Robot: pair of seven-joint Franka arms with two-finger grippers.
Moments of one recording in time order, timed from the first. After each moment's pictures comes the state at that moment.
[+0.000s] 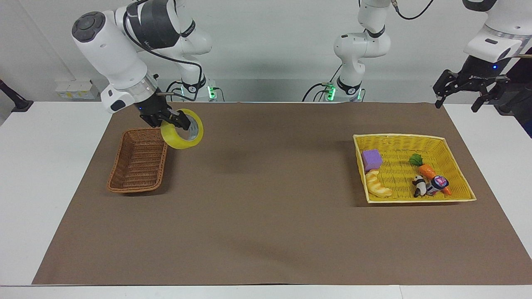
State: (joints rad) left arm 0.00 -0.04 0.05 -1.49 -0.01 1.60 0.31; right arm 0.08 0.09 -0.01 -1.57 0.10 1.57 0.25
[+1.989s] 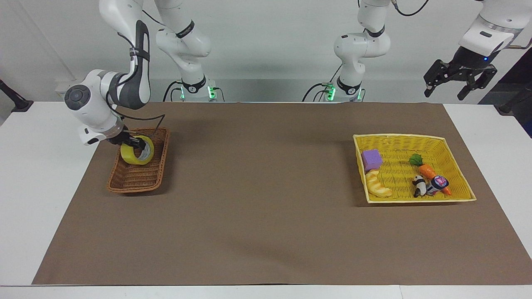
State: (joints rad) left arm 0.02 -0.06 0.01 -1.50 -0.04 1.48 0.19; right arm -0.25 0.09 -0.02 -2.13 -0.11 2.02 -0.02
